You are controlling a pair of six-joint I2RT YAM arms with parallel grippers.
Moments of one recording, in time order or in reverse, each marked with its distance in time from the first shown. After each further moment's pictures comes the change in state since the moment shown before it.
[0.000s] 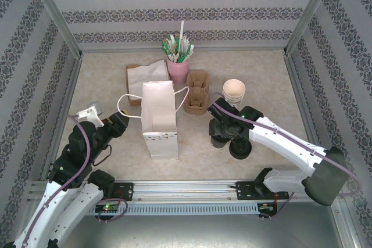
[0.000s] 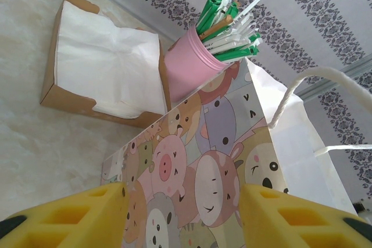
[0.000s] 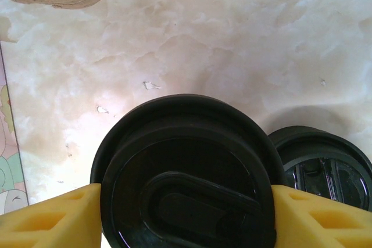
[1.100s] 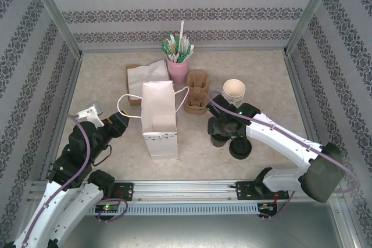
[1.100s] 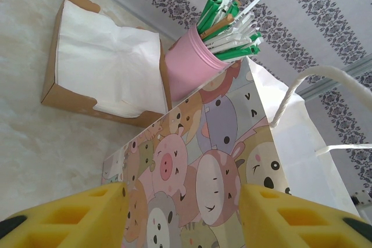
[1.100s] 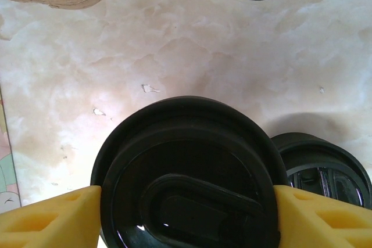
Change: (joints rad) left arm 0.000 0.000 0.000 -0.004 0.000 0.000; right arm -0.018 0.040 0.042 -0.013 -0.002 -0.039
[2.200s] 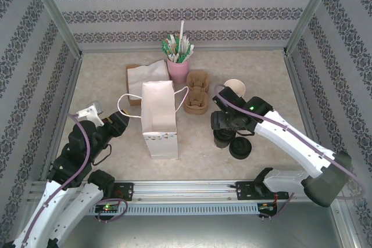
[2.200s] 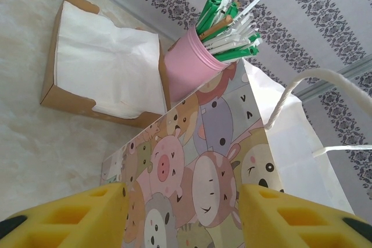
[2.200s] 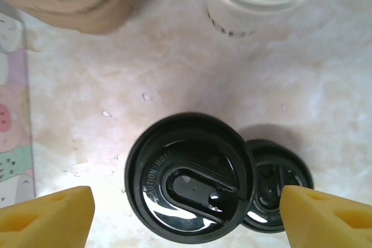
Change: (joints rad) left arm 0.000 0.014 0.017 -0.003 0.000 0.000; right arm -0.026 -0.065 0.174 -0.154 0.027 -0.114
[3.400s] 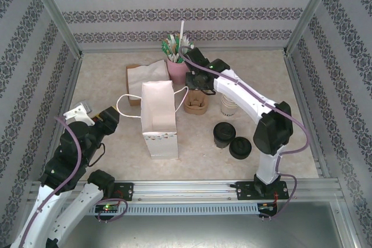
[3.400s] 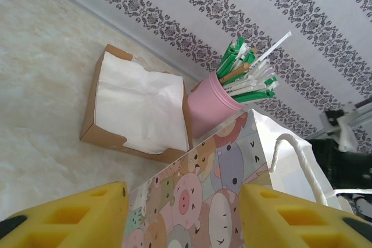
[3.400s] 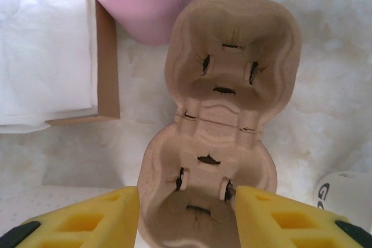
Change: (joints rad) left arm 0.000 -0.008 0.093 -0.076 -0.166 0.030; right arm -0.085 0.673 0.593 0.222 -0.028 -0.118
